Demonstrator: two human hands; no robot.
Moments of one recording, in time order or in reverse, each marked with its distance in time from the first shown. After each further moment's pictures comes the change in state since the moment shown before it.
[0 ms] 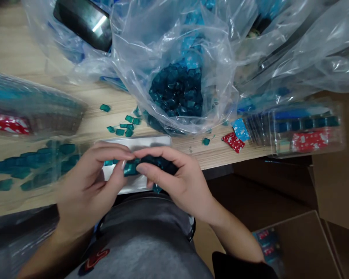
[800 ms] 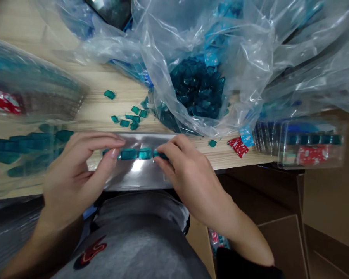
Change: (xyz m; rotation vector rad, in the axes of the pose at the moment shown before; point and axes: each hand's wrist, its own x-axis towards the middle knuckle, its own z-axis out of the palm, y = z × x) left_hand -0.018 -0.028 -0.020 0.079 0.043 -0.101; right_hand 0.012 -0.014 0.001 -1.143 -0.126 -0.278
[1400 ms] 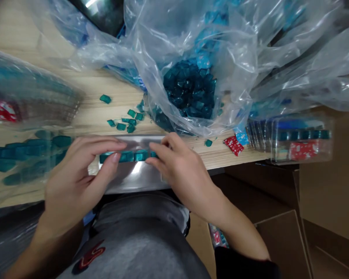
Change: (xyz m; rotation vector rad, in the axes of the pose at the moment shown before) left_hand 0.001 0.001 0.000 0.012 -0.024 0.043; right_hand 0.001 0.007 0.006 0.050 0.032 -0.004
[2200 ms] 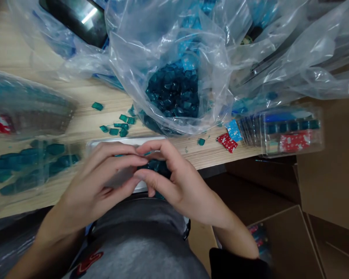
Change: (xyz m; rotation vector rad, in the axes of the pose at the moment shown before) left_hand 0.018 0.024 0.012 -0.056 -0.249 0.198; right_hand -0.020 -0.006 -0.007 0.857 -0.008 0.192
